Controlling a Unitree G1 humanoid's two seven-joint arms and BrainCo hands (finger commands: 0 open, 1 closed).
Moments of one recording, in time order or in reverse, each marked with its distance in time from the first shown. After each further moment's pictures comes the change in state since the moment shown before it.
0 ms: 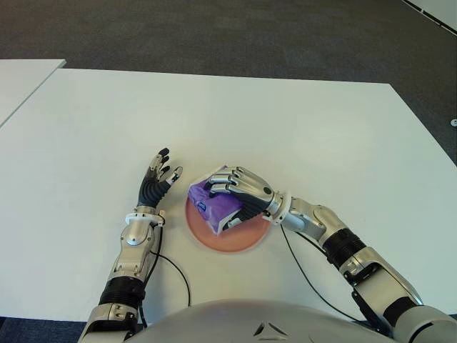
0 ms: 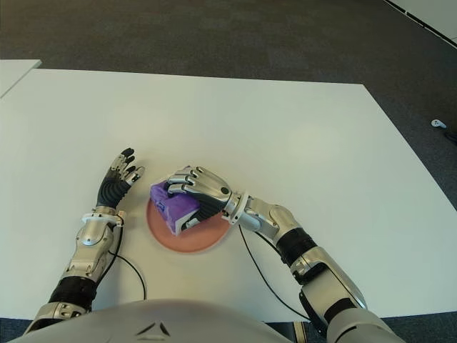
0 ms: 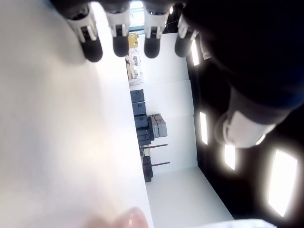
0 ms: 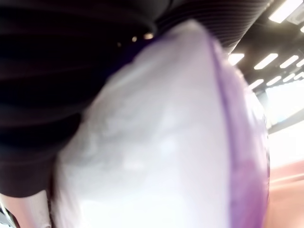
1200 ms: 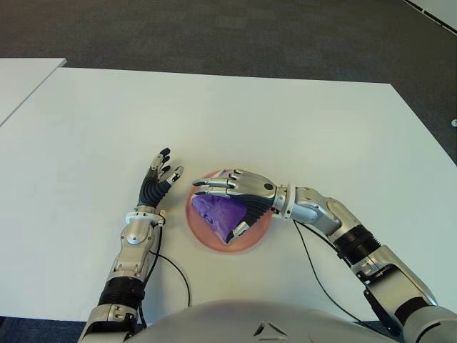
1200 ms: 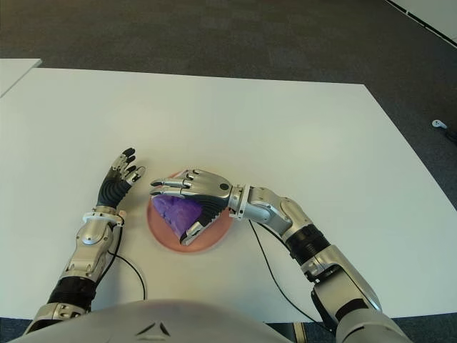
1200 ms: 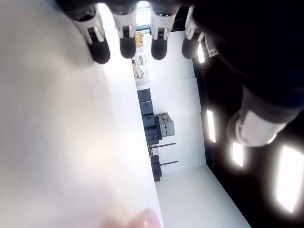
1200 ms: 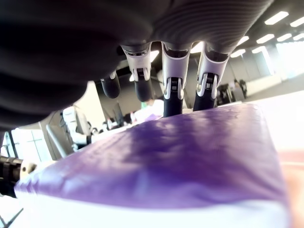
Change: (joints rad) left arm 0.003 0.007 -0.004 -0.026 0.054 0.046 0.022; right arm 0.015 -0.091 -0.040 -0.238 0.242 0.053 0.485
